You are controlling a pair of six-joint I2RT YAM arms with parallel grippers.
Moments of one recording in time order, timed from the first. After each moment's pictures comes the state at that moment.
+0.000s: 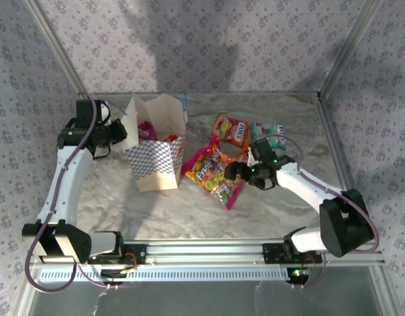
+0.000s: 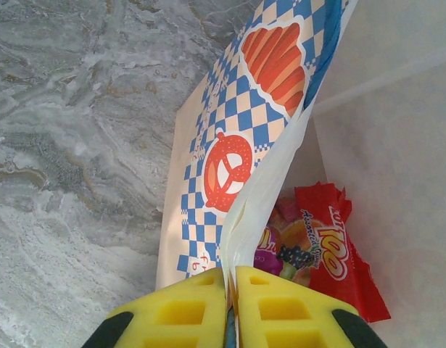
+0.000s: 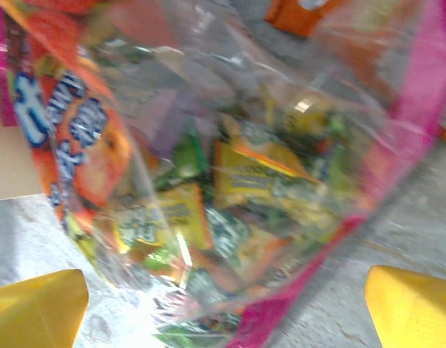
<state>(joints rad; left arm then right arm) -0.04 1.27 1.33 -0.88 0.13 -0.40 0.43 1.36 0.79 -0.47 -0.34 0.58</state>
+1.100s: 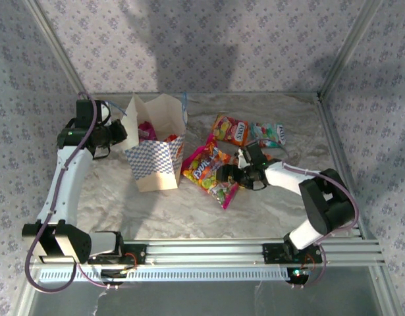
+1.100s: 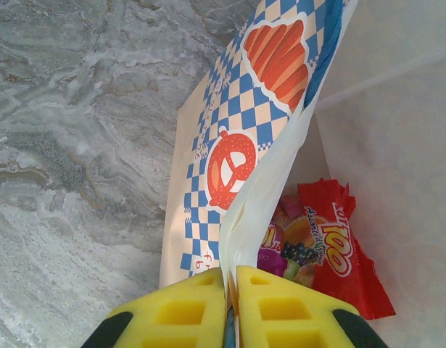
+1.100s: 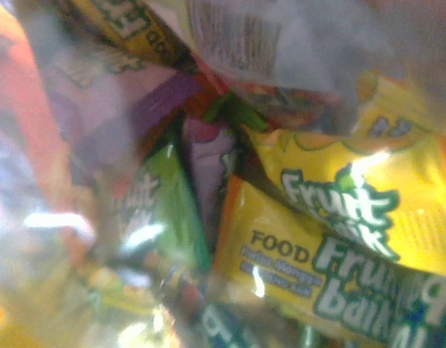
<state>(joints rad) -0.04 1.27 1.33 -0.89 0.13 -0.39 0.47 1.57 0.75 -0.23 -0.42 0.60</state>
